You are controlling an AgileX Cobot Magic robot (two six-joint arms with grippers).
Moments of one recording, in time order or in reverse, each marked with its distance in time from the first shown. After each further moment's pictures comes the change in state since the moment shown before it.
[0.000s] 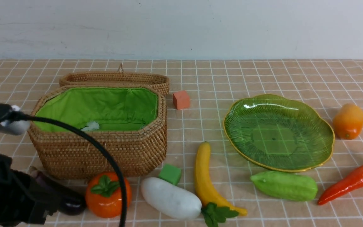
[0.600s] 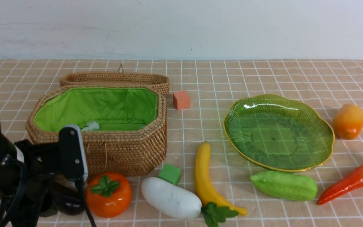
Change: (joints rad) right arm 0.177 0.043 -0.110 -0.088 0.112 -0.203; left arm -0.105 0.378 -0.028 0.457 -0.166 0.480
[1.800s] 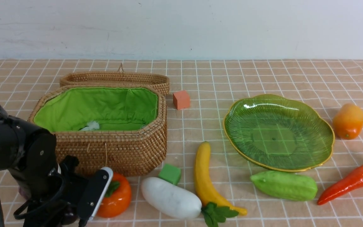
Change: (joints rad) right arm 0.015 0.000 0.049 -0.015 -0.047 0.000; left arm 0.000 0.295 -0.007 0.132 -0.154 0.445
